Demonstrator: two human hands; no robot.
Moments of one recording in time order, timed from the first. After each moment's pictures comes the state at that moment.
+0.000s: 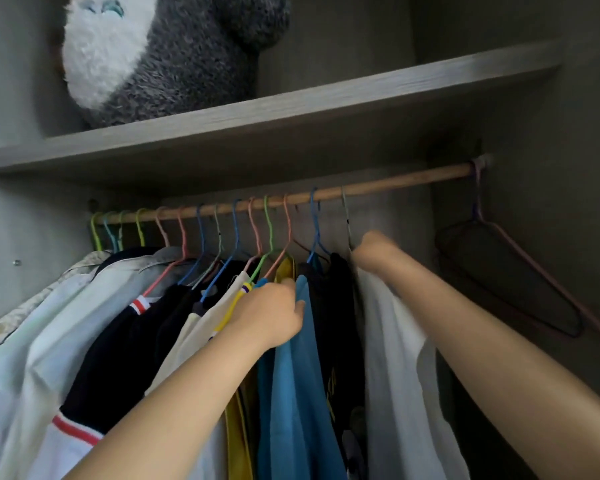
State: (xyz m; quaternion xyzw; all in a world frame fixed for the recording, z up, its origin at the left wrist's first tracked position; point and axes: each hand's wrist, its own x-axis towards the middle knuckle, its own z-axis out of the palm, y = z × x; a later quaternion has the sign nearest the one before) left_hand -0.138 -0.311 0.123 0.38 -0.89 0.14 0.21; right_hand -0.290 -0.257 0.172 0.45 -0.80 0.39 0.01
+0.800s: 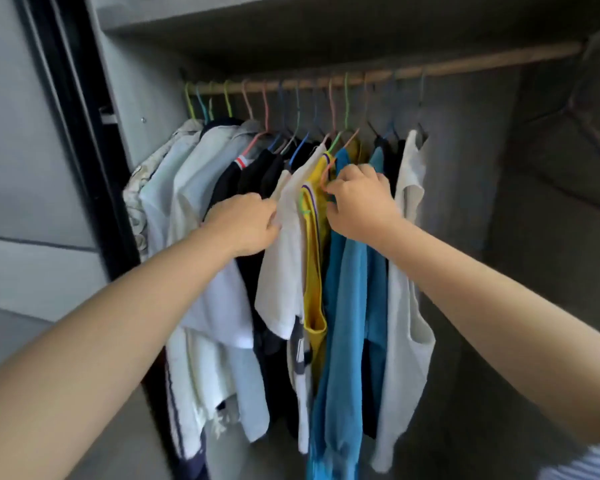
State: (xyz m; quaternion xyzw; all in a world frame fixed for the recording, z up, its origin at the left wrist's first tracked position) left_hand 0.027 -0.257 0.078 0.46 -0.86 0.17 0.16; right_hand -0.131 -0.203 0.083 0.65 -0.70 0.20 0.24
